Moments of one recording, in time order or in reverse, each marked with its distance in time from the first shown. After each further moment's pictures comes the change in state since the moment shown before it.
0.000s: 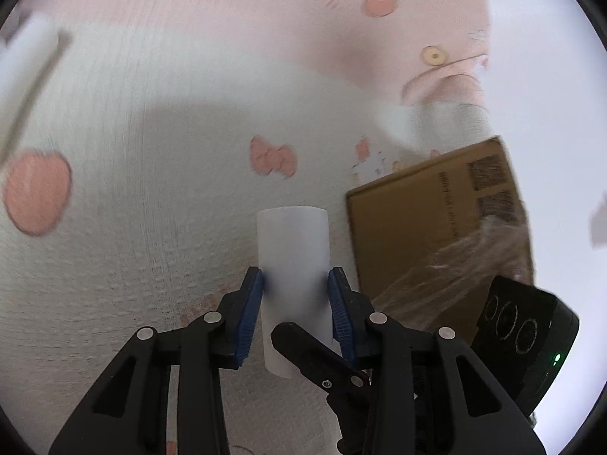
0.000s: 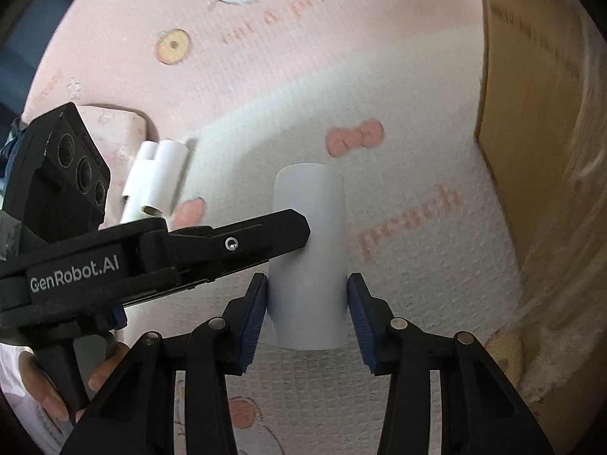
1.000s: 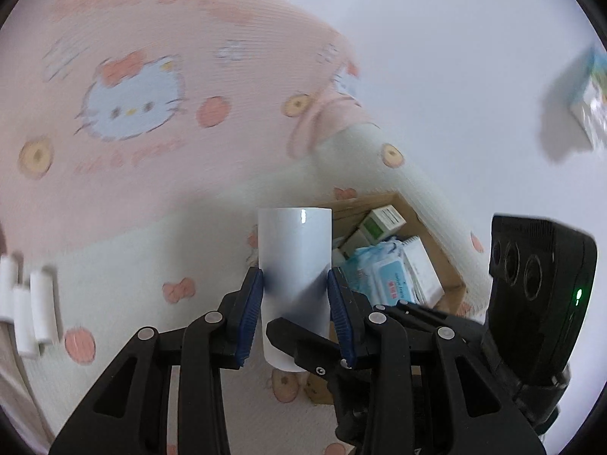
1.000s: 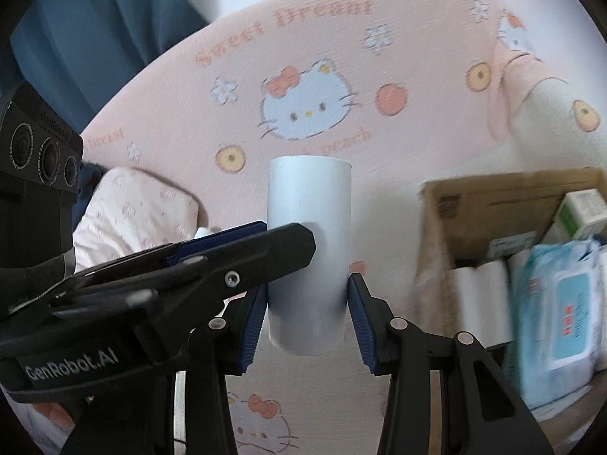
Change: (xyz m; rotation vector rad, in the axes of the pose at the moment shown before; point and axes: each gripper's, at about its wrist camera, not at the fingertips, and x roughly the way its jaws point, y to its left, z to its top) left arm -0.082 -0.215 0.022 0.450 -0.160 0.060; right arm -0.189 0.023 0.074 -0.085 -0.213 -0.013
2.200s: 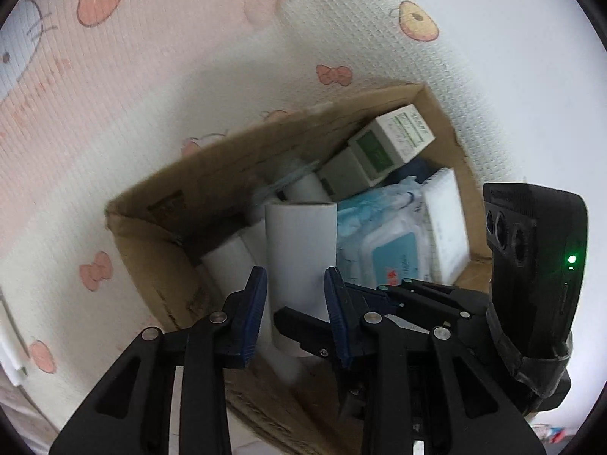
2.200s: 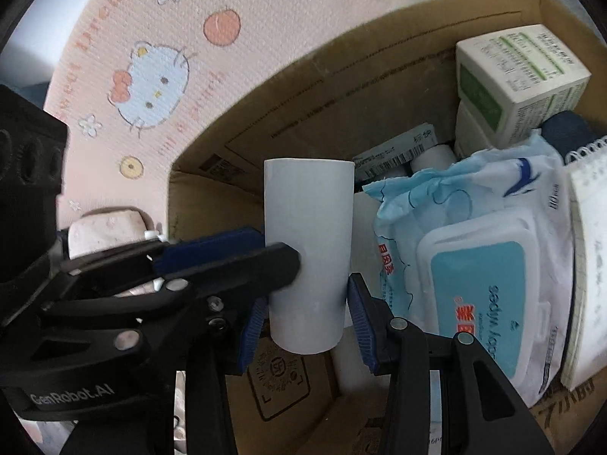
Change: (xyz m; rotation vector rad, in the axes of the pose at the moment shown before) left arm 0.193 -0.054 0.028 0.014 0.560 0.042; right arm 0.047 -0.199 0.004 0.395 0.379 0.035
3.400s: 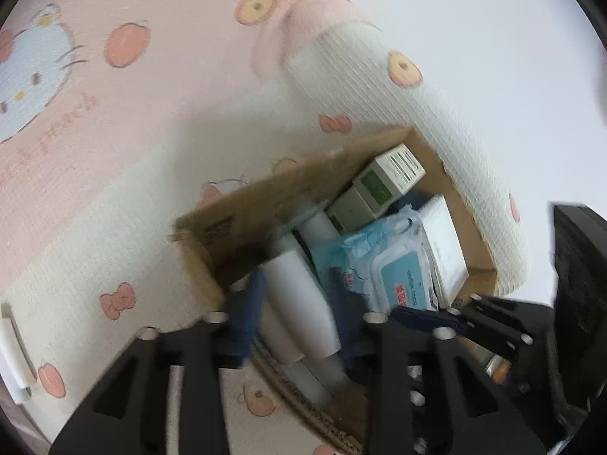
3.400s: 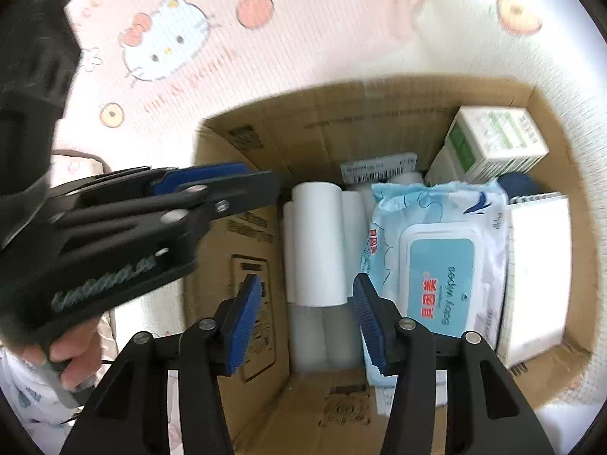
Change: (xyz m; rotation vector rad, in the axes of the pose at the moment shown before) left arm -0.042 0.030 -0.018 0.012 -0.236 -0.053; right arm -0.047 0.040 -0.050 -0.230 -0.057 -0.279
